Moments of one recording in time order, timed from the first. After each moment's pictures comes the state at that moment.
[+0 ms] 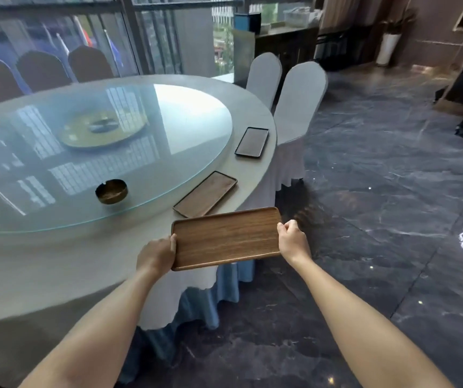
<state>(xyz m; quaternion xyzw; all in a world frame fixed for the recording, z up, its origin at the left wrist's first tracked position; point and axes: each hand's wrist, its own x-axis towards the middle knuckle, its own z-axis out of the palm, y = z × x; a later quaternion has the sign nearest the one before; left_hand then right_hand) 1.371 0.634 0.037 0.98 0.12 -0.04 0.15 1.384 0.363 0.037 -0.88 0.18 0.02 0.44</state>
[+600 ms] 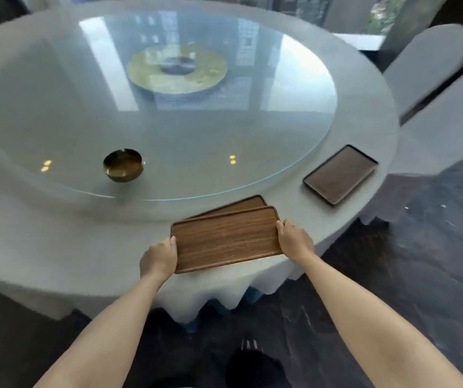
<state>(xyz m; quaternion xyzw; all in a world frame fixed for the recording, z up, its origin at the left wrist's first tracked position) 1.561 0.613 -0.046 0.88 0.43 -0.05 0.22 1.732 0.402 -0.030 -0.95 -0.13 0.20 0.18</state>
